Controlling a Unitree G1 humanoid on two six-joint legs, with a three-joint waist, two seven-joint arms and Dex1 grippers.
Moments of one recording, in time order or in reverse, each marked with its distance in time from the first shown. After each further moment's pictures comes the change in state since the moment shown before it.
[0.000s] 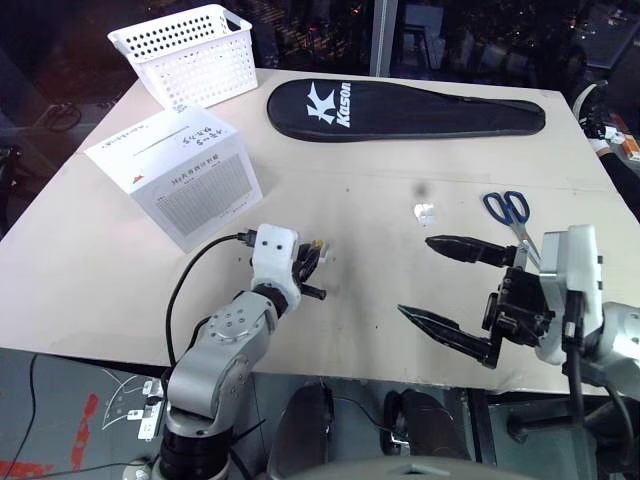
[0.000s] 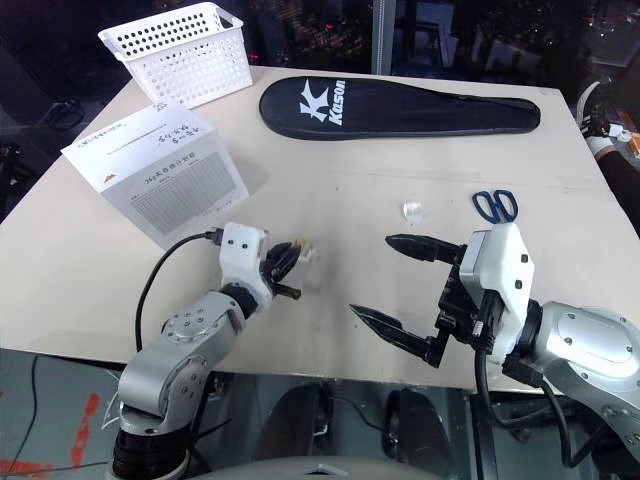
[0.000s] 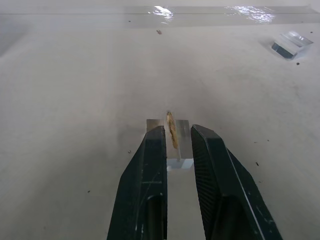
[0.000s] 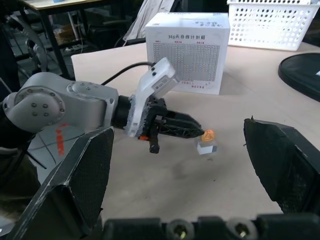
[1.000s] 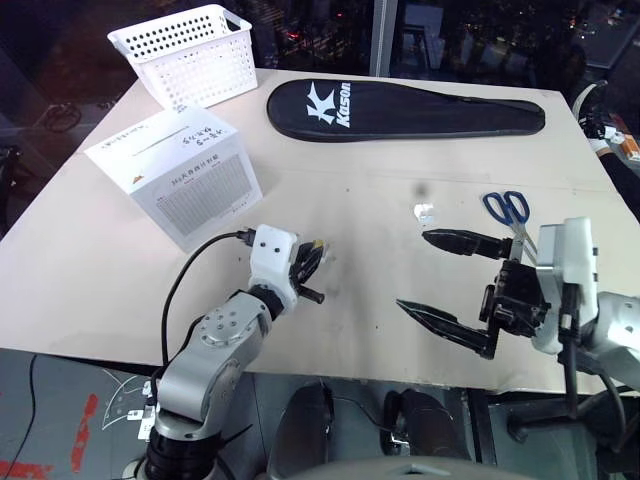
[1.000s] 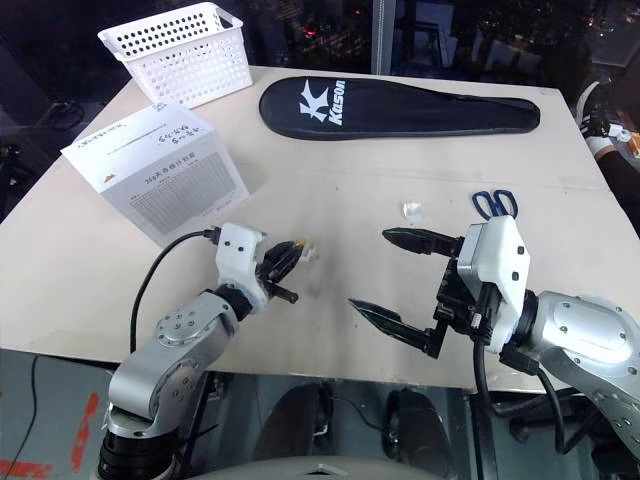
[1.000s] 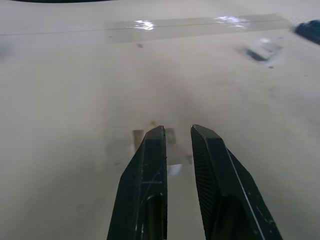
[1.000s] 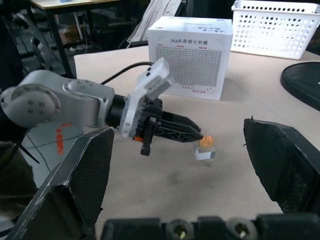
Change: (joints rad) left arm 0.051 0.066 -0.009 -0.034 -0.032 -0.089 -0.060; right arm -0.051 0.020 0.017 0.035 -0.037 0.005 0.057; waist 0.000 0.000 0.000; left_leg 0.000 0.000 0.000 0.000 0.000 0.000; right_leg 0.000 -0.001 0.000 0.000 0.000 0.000
